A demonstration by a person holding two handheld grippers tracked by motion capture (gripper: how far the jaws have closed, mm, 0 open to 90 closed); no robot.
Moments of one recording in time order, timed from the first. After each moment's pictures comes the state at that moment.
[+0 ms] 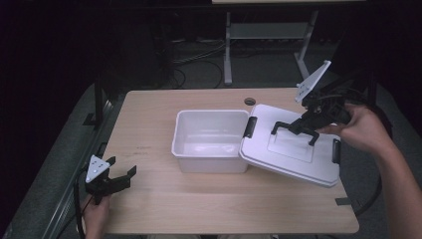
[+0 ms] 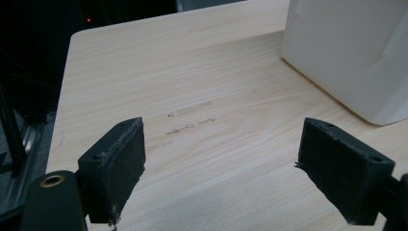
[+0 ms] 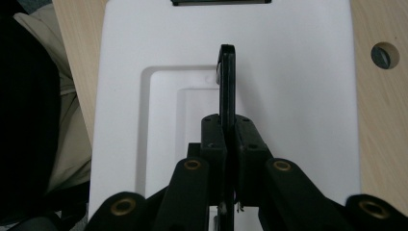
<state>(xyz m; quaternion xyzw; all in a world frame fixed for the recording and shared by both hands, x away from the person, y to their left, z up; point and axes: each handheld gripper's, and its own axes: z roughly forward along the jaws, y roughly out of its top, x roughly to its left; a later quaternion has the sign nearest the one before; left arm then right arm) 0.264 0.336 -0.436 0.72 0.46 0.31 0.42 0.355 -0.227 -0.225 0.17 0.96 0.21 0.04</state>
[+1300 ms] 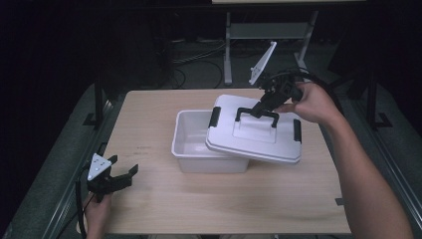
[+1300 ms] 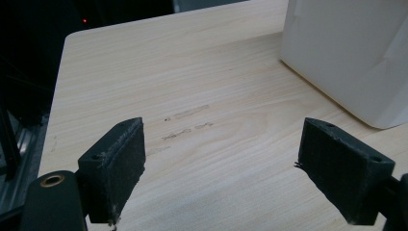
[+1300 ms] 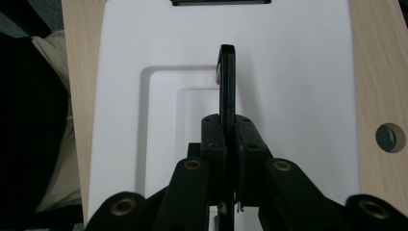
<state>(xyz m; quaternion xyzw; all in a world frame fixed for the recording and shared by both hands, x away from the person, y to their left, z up) 0.271 0.335 -0.438 0.72 0.45 0.31 0.42 0.411 -0.139 -0.213 0.11 0.97 0.22 0.01</state>
